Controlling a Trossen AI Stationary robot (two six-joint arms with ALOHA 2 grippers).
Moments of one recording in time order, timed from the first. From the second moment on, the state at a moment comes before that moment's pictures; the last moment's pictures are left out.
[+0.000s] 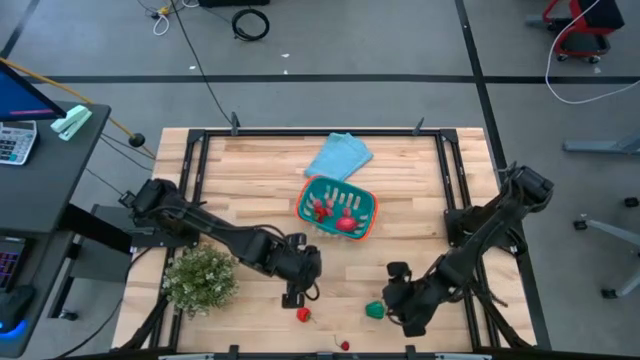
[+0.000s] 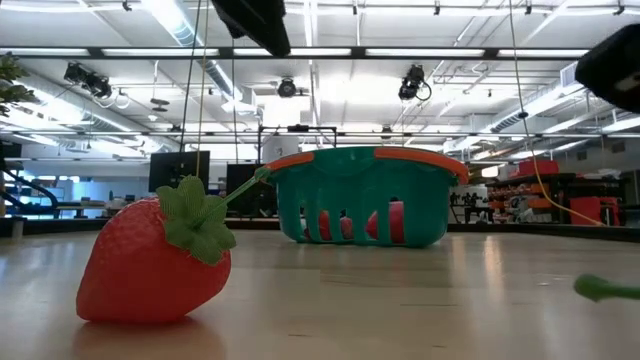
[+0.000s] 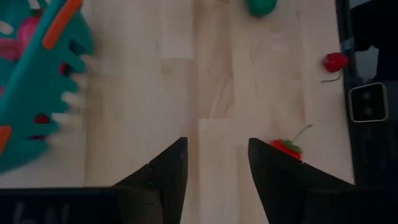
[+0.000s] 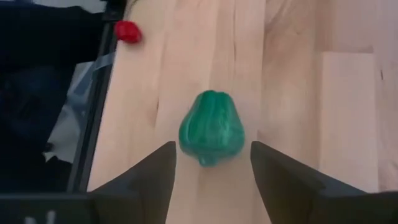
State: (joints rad) left arm -0.43 1.81 1.55 -0.78 -0.16 -0.39; right arm 0.80 1.56 0.90 -0.34 0.21 0.68
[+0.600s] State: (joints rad) left arm -0.51 1.81 1.55 -0.77 -0.17 -0.57; right arm 0.79 1.77 0.94 -0.27 0.21 0.83
